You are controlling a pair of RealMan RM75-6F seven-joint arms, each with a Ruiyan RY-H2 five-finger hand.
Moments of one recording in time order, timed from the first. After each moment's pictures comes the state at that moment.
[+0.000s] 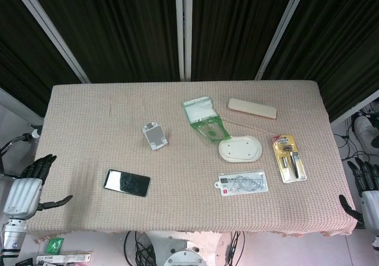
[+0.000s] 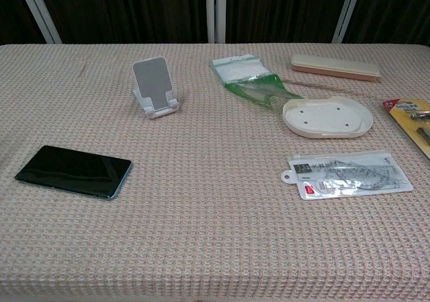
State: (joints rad) left arm -0.13 -1.14 0.03 -1.63 1.49 1.47 0.04; right arm -0.04 -1.11 0.04 -1.48 -1.58 1.63 0.07
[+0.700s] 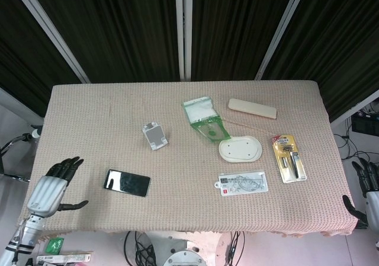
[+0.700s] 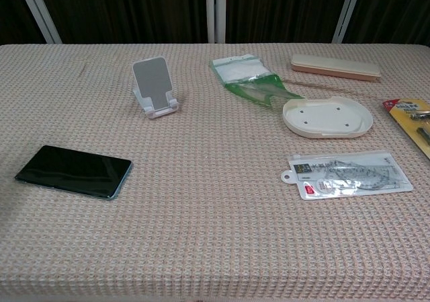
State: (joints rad) left arm -0.20 -1.15 0.05 -1.67 1.61 1.35 0.13; right arm -0.05 -1.11 0.04 -1.46 -1.57 1.63 0.08
